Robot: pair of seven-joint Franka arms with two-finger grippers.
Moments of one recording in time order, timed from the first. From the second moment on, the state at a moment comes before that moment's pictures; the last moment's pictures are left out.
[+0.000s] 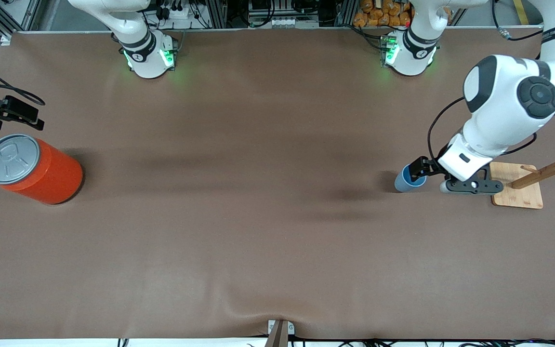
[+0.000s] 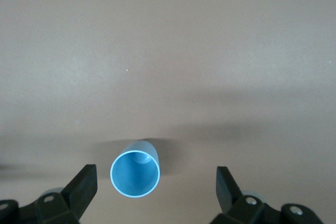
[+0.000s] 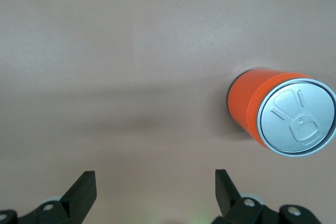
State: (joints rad) left arm -0.12 0.13 -0.09 -1.87 -0.06 2.10 -0.16; right arm -0.02 0.03 -0.03 -1.50 0.03 1.46 -0.01
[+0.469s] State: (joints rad) left arm -0.06 0.13 -0.09 -1.73 -0.06 2.01 -0.16; right arm -0.02 0.03 -0.02 -1.50 0.03 1.46 -0.01
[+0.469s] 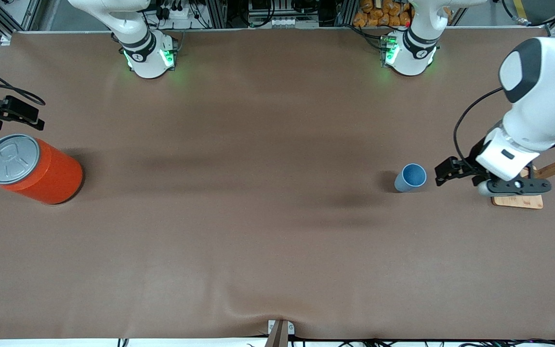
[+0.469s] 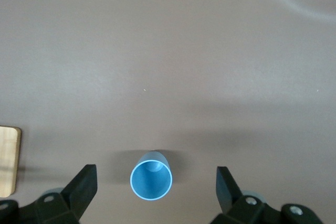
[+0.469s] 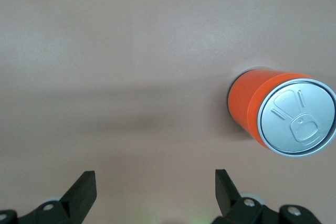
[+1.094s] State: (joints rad) left arm -0.03 0.11 -0.07 -1.68 -0.05 1.88 -0.15; right arm -0.02 0.03 -0.02 -1.50 0.03 1.46 0.04
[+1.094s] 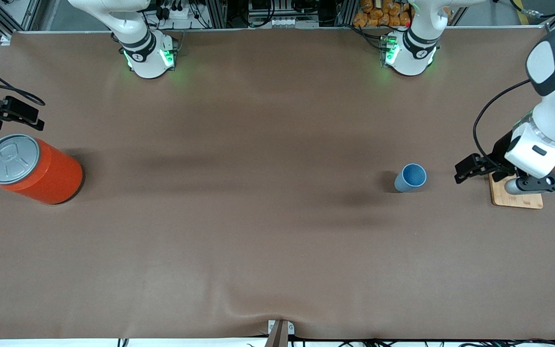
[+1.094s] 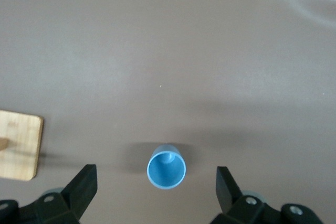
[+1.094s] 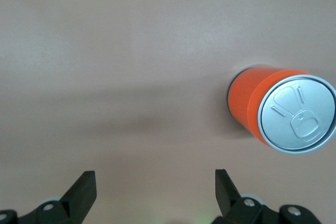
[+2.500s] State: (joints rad) left arm -0.03 -0.09 0.03 -1.65 0.02 1.70 -0.06; right arm -0.02 0.03 -0.02 -1.50 0.03 1.46 0.08
